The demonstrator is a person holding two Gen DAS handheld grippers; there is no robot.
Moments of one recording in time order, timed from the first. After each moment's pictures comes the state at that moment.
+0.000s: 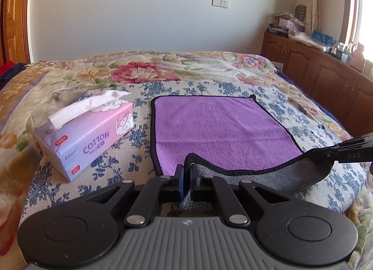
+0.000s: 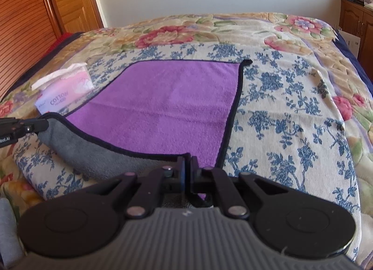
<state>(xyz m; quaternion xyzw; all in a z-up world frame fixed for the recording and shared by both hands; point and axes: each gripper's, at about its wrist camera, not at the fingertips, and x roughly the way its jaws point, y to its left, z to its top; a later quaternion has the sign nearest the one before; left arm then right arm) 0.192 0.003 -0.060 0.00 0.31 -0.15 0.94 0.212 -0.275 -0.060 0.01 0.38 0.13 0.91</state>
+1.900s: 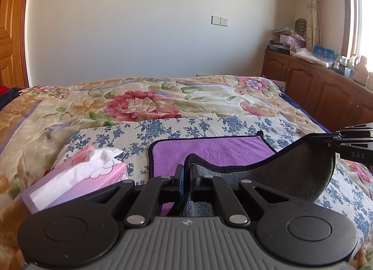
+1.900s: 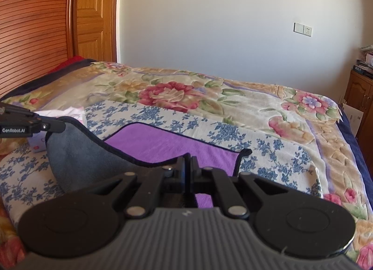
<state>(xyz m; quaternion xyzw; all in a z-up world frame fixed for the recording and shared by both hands) 0.264 -0.014 -0.029 0.01 0.26 -0.15 0.95 0.265 -0.262 -0.017 -0.08 0.24 0.15 0.95</state>
